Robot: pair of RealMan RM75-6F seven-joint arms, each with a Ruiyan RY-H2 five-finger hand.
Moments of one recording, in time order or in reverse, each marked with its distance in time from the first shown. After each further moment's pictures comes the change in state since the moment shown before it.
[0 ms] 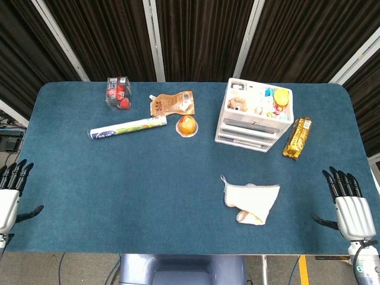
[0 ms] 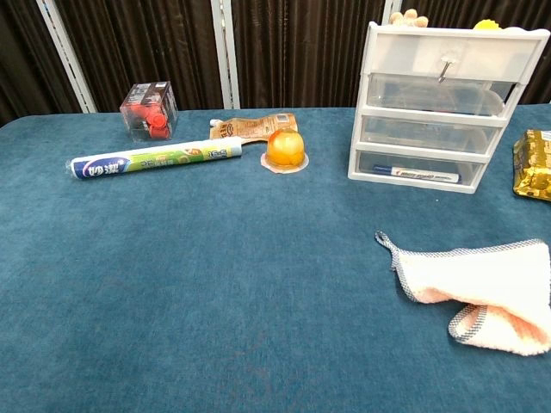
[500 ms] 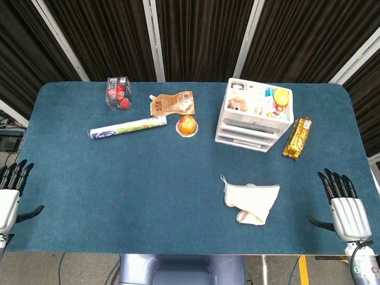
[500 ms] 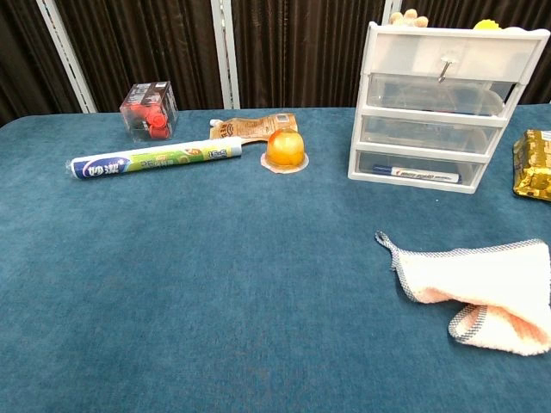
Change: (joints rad) left arm -0.001 -0.001 -0.001 -0.002 -0.005 -0.004 -0.005; right arm 0.004 0.006 -0.014 -0.032 -0.007 -0.022 -0.014
